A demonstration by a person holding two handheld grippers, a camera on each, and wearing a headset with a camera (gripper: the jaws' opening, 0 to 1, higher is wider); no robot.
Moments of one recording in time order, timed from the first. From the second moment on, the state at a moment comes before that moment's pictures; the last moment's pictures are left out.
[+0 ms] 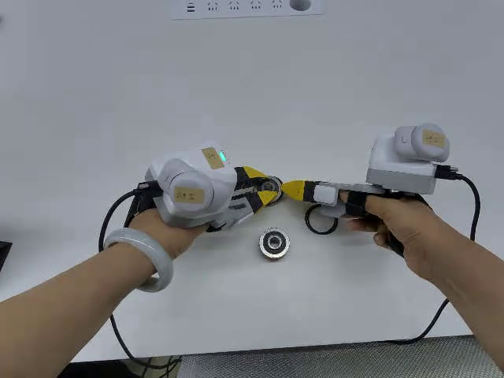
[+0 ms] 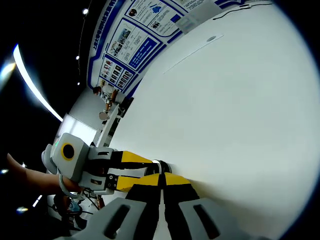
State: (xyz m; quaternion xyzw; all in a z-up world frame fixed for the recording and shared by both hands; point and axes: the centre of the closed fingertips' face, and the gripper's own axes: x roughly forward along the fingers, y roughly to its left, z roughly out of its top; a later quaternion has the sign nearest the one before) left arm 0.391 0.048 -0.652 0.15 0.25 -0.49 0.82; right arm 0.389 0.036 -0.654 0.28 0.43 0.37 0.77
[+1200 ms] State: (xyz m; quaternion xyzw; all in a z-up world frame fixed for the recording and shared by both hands) left arm 0.391 0.048 -0.652 0.15 0.25 -0.49 0.82; right arm 0.388 0.038 -0.653 0.23 0.42 0.38 0.79
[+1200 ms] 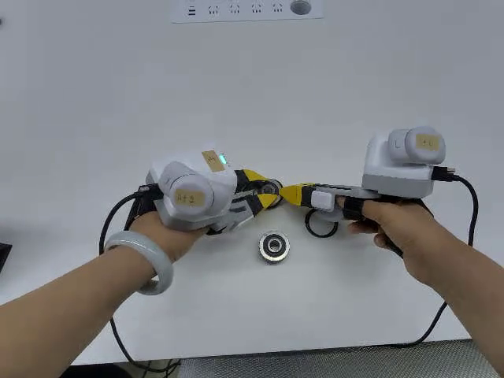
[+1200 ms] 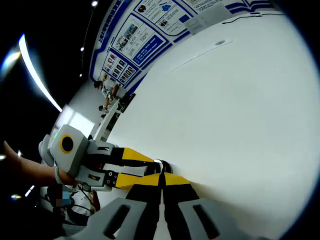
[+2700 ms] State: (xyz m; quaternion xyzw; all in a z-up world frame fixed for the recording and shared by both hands) left arm 0.390 0.048 -0.651 0.16 0.25 -0.49 0.82; right arm 0.383 0.046 -0.639 0.29 0.42 0.37 0.78
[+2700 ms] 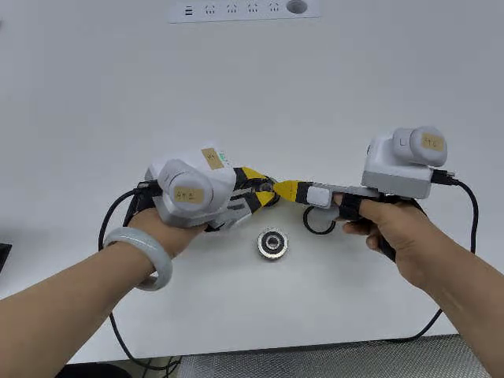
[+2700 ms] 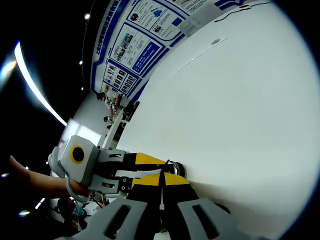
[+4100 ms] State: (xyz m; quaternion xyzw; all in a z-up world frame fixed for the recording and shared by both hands) left arm 0.387 0.078 -0.649 0.16 0.24 -0.48 0.83; right arm 0.375 0.039 -0.611 0.31 0.39 0.37 0.78
